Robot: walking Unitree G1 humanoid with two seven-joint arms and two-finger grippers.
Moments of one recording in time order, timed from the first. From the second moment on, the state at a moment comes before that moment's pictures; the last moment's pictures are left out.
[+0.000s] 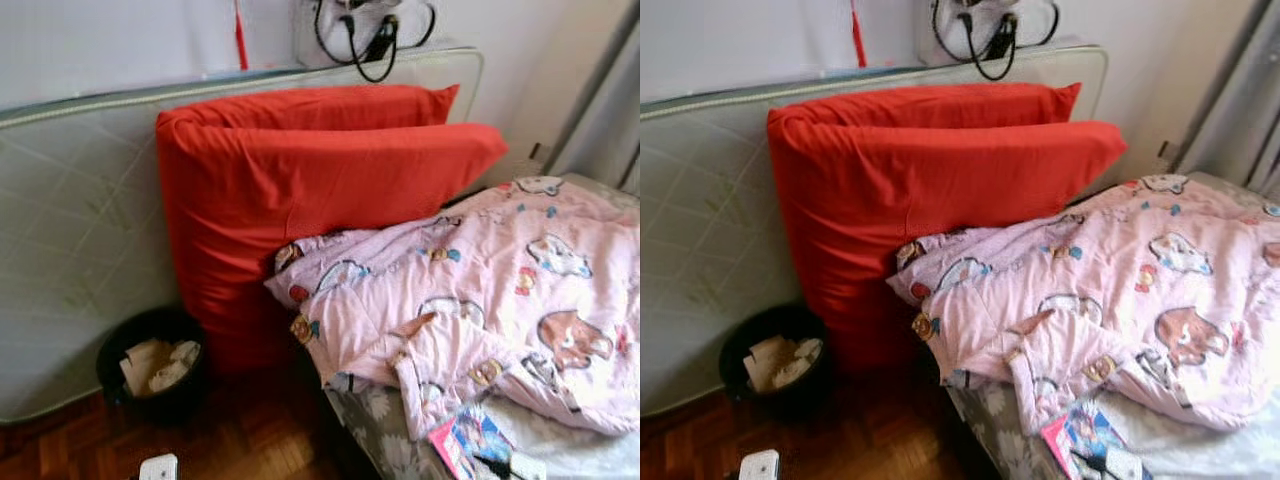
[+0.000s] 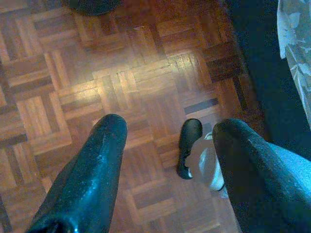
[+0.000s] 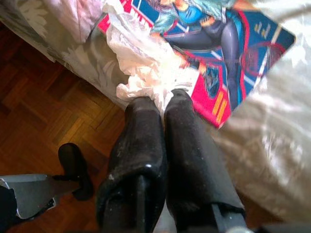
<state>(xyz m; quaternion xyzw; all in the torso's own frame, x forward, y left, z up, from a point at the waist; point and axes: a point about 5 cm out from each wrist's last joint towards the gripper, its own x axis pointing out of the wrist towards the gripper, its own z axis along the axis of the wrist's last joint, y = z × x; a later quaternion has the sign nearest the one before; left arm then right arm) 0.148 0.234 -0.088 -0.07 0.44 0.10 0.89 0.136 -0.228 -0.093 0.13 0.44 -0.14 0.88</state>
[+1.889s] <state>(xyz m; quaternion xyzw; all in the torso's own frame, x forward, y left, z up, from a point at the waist) 0.153 0.227 -0.088 -0.08 0.44 0.09 0.89 0.134 -0.231 -0.093 0.13 0.44 -0.13 0.88</state>
